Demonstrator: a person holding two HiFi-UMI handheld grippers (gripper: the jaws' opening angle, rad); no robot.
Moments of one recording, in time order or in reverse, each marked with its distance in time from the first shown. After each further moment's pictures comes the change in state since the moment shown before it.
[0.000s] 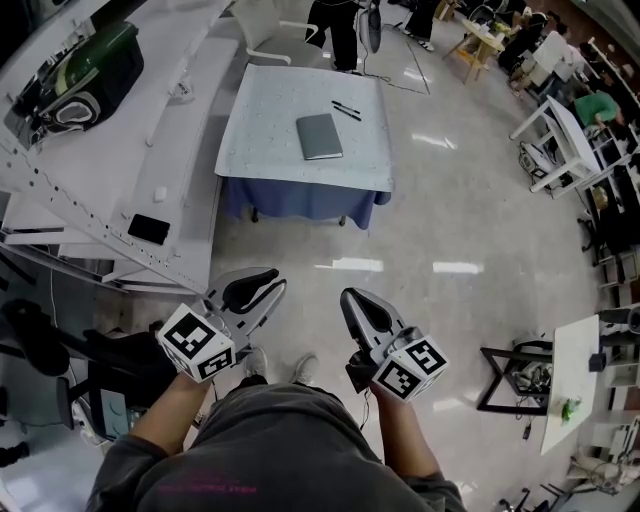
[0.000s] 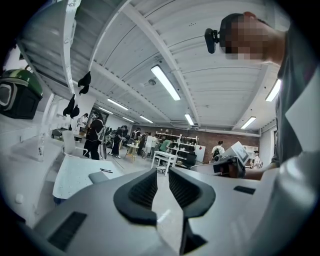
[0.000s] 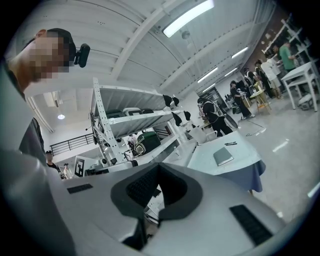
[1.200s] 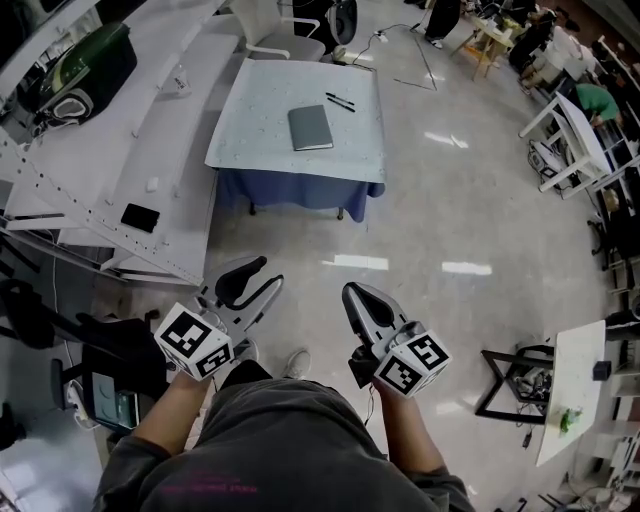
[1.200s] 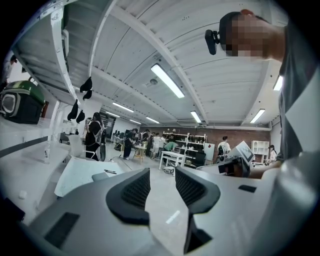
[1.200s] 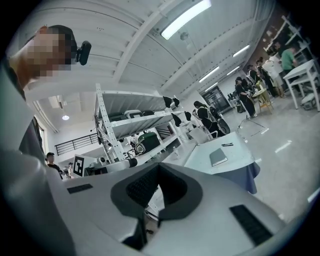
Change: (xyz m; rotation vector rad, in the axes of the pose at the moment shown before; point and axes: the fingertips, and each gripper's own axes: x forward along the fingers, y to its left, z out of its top) left arm 0.050 -0.047 -0.013 0.031 -0.011 0.116; right arm -0.061 -0.057 0.009 -0.003 0.006 0.044
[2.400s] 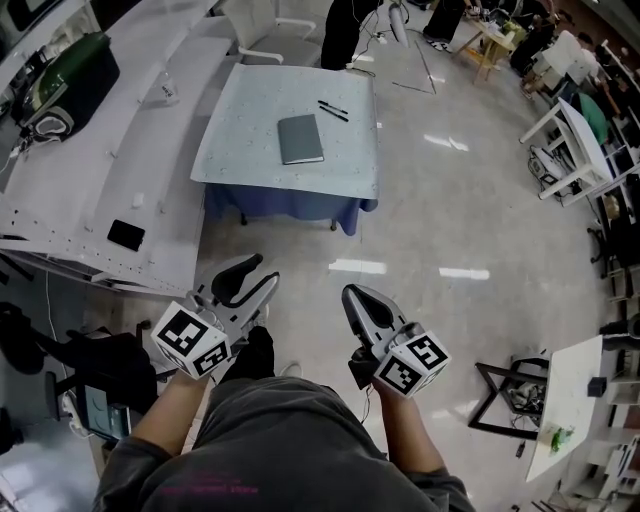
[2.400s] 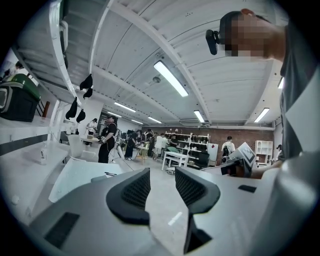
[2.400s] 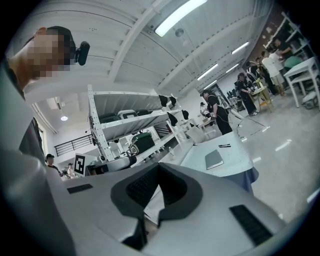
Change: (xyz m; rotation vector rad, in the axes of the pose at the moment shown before) left arm 0.074 0.045 0.006 -0.005 -0.004 0.021; right arm 0.034 -0.075 0.023 0.009 0.021 0.004
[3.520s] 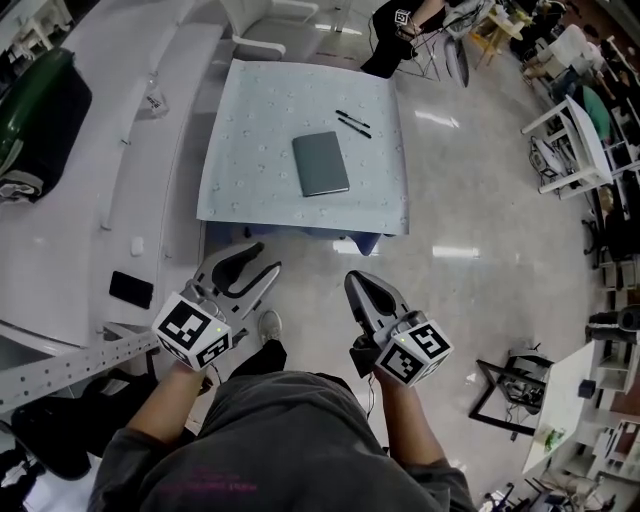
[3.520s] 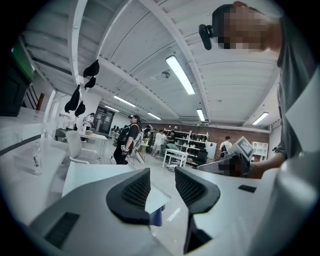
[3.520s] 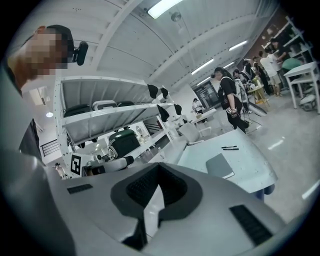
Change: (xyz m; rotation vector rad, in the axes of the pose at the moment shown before) left arm 0.064 0.249 0.034 -0.019 0.050 -0.068; right arm 0.246 -0.055 0.040 0.016 0.053 -0.117
